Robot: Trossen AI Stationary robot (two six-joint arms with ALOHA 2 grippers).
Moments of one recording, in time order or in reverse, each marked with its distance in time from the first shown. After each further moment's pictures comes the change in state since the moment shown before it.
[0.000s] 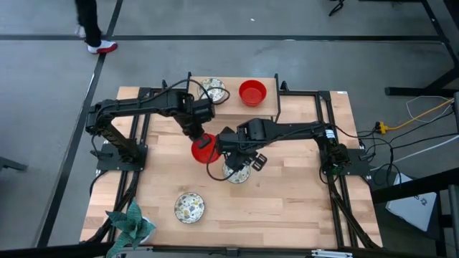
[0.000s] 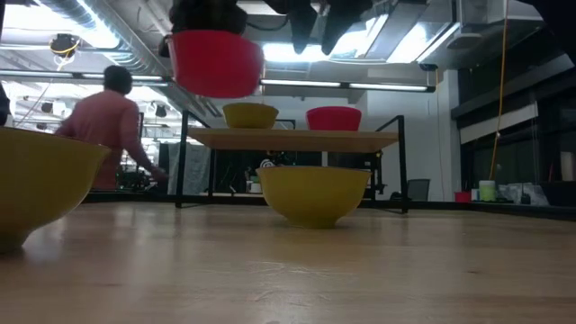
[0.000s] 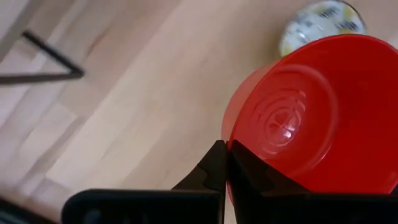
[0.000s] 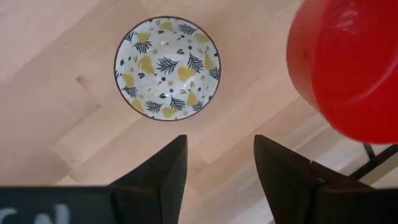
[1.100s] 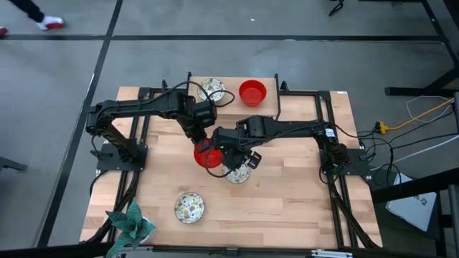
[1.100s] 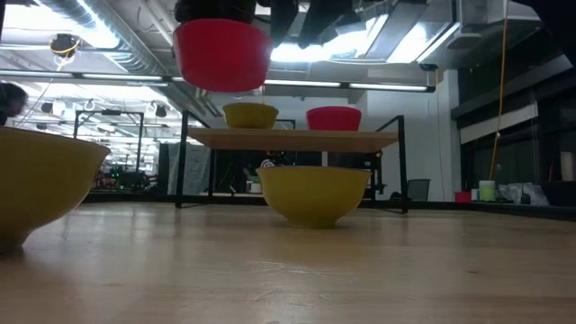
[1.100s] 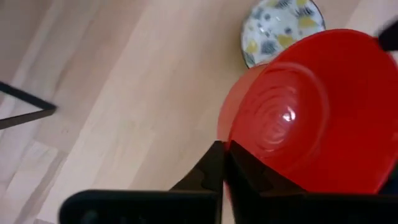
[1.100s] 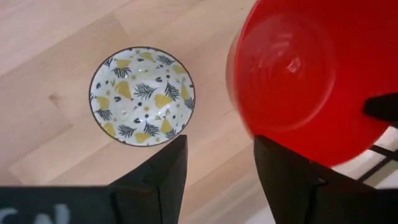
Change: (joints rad) left arm -0.034 0.006 0.000 0.061 0.053 0.162; right arm -0.023 0.000 0.000 0.121 -0.064 -0.132
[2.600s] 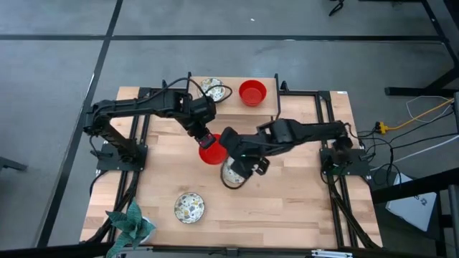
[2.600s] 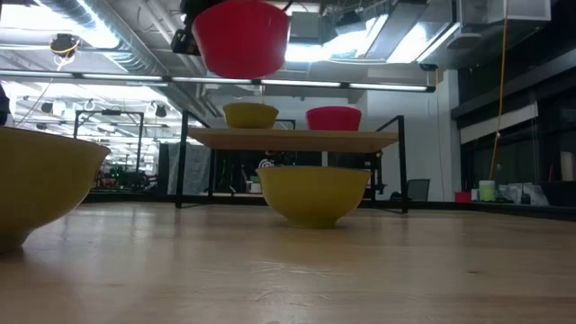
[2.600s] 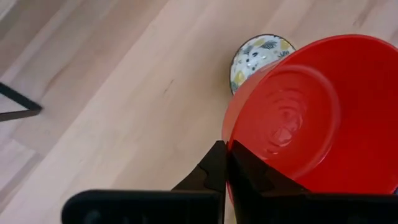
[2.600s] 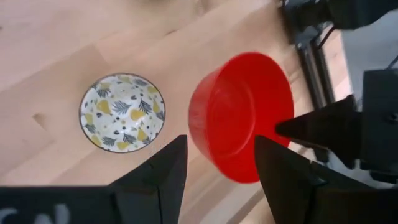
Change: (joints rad) left arm 0.009 -0.027 0.001 0.083 -0.004 -0.172; right arm 0.113 -0.144 0.000 0.059 0.131 0.050
